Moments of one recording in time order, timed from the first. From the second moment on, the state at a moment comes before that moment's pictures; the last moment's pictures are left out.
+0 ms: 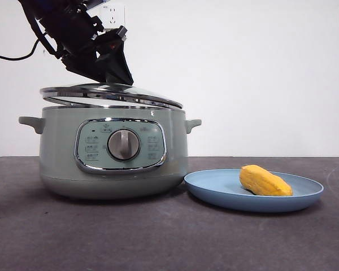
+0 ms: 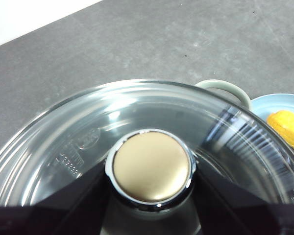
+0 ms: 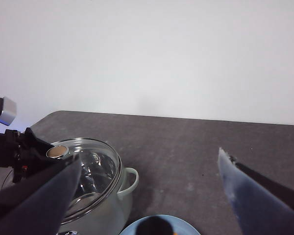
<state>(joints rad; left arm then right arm) -0.37 1.59 1.26 -0.25 0.20 0.20 0.33 0.67 1.03 -0.46 -0.05 0.09</state>
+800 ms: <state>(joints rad) -0.38 1.63 1.30 -0.32 0.20 0.19 0.33 0.67 1.03 -0.49 -0.05 0.09</state>
